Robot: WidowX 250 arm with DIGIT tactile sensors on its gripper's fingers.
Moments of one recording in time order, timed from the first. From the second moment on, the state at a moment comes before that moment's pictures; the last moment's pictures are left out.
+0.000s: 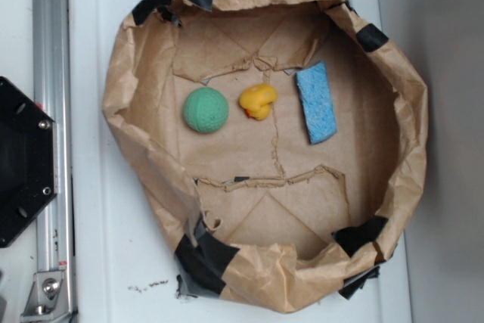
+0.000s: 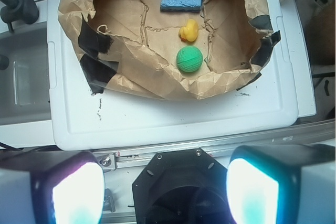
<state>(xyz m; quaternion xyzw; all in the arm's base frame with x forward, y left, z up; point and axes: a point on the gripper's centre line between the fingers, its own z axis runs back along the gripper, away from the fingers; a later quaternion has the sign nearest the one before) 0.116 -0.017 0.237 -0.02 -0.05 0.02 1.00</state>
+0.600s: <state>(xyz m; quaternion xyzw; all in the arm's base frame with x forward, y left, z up) 0.160 0.005 0.218 -0.04 -0.07 0.02 1.00</state>
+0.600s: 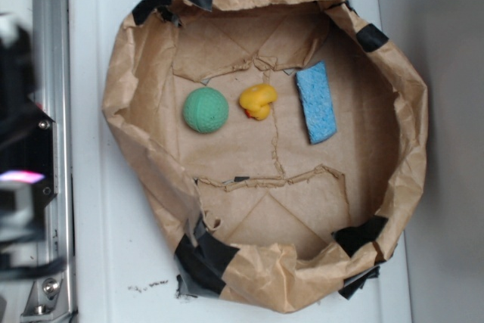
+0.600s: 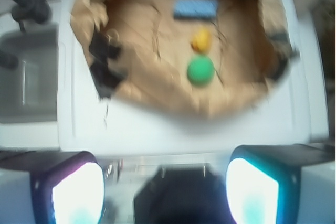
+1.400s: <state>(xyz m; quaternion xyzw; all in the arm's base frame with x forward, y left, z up) 0.245 0.029 0.082 0.00 -0.04 -0.01 1.00</state>
